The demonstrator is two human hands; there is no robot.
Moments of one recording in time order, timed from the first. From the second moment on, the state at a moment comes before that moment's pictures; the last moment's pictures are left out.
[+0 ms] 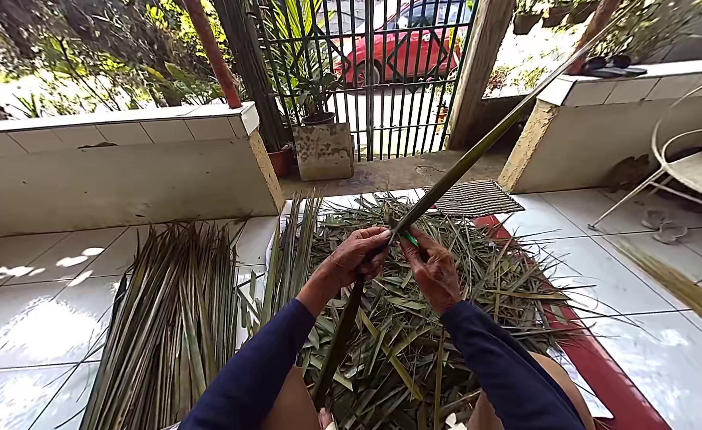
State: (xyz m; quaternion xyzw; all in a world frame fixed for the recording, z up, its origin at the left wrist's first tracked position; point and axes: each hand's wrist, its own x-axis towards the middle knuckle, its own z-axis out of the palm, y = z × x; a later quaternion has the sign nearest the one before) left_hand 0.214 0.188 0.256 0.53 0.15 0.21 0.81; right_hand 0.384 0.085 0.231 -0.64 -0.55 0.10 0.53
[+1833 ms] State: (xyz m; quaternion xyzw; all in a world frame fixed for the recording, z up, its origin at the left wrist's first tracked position) left_hand -0.031 0.157 0.260 0.66 0.41 0.11 0.62; right_hand 0.585 0.080 0.215 -0.74 -0.20 0.12 0.63
